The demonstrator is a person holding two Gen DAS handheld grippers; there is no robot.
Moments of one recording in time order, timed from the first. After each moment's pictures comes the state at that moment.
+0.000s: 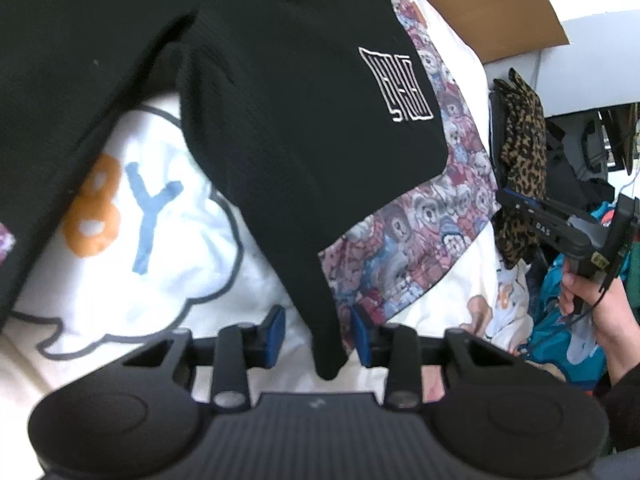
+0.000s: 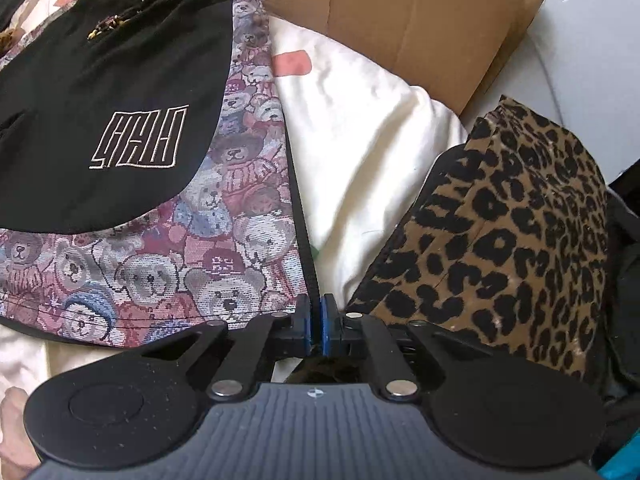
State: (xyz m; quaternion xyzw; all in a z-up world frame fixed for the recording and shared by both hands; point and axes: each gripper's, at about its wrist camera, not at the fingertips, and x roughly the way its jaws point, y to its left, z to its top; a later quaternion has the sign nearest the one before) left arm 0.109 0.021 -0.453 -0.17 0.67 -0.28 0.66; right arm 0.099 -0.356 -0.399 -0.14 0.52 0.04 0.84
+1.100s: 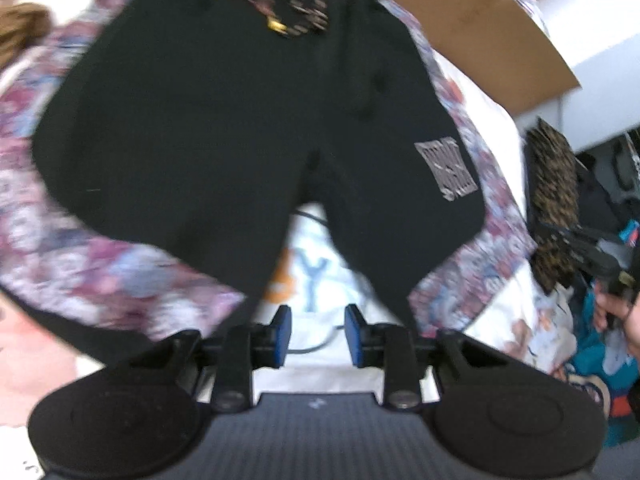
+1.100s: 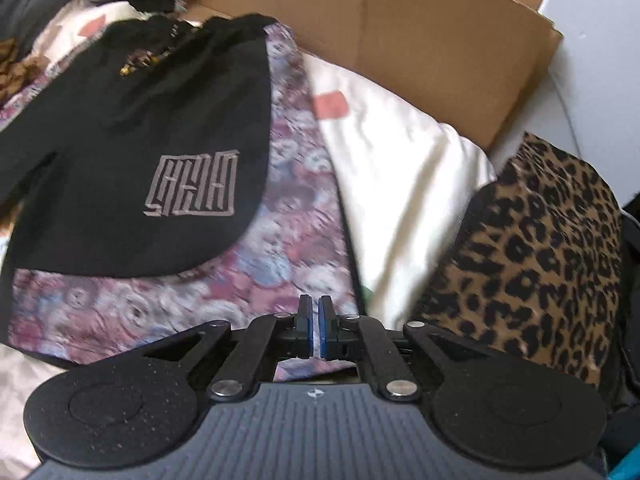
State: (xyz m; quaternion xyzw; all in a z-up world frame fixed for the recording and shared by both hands) left arm 0.120 0.106 -0.363 -0.11 0.62 -0.18 0.75; right arm 0.096 -0.317 -0.371 -0.10 0.50 0.08 0.86
